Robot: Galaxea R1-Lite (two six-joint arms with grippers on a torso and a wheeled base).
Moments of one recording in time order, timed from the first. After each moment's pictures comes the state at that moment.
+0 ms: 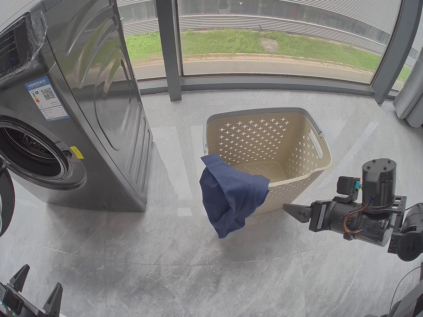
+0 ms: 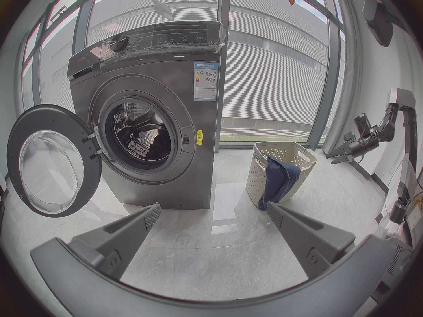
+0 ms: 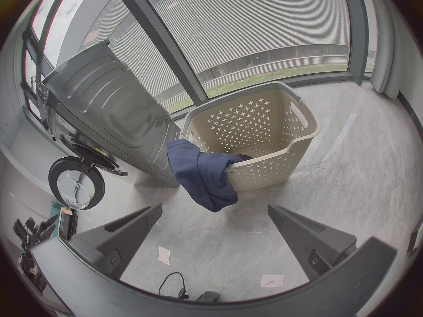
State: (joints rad) left arm -0.09 0.08 -0.02 0.00 0.02 -0.03; right arm 0.56 1.58 -0.52 -0.64 -0.11 0.39
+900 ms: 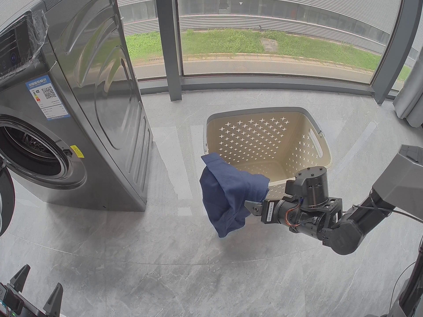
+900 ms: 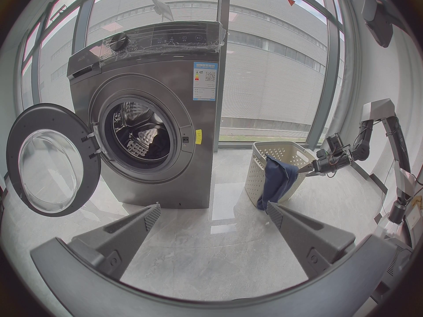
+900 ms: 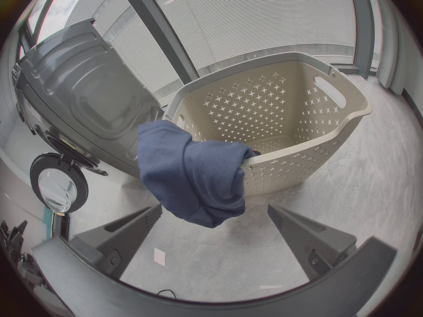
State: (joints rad) left arm -0.09 0.08 -0.02 0.00 0.01 -0.03; right arm 0.58 2.06 -0.77 -0.84 -0.14 0.40
